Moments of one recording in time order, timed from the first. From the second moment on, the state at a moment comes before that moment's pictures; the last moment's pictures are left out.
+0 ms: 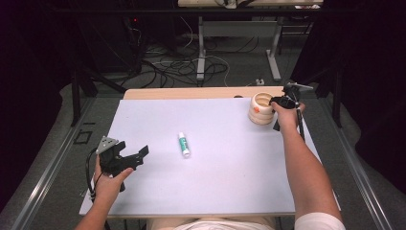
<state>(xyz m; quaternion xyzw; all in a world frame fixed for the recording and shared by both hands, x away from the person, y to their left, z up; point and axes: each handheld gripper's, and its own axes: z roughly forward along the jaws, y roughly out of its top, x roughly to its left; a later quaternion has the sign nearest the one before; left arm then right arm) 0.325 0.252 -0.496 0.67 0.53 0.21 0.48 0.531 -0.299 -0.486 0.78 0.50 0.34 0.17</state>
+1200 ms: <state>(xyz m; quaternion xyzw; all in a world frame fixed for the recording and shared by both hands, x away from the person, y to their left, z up) 0.325 0.251 -0.497 0.67 0.53 0.21 0.48 0.524 -0.293 -0.472 0.76 0.52 0.37 0.12</state>
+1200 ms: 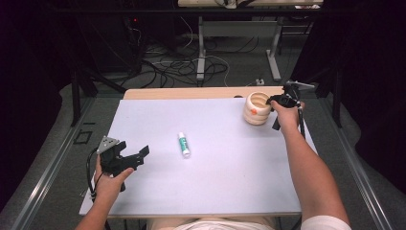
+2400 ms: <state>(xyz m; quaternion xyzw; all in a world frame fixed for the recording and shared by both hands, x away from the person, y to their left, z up) 0.325 0.251 -0.496 0.67 0.53 0.21 0.48 0.484 -0.166 -0.466 0.60 0.71 0.37 0.03</state>
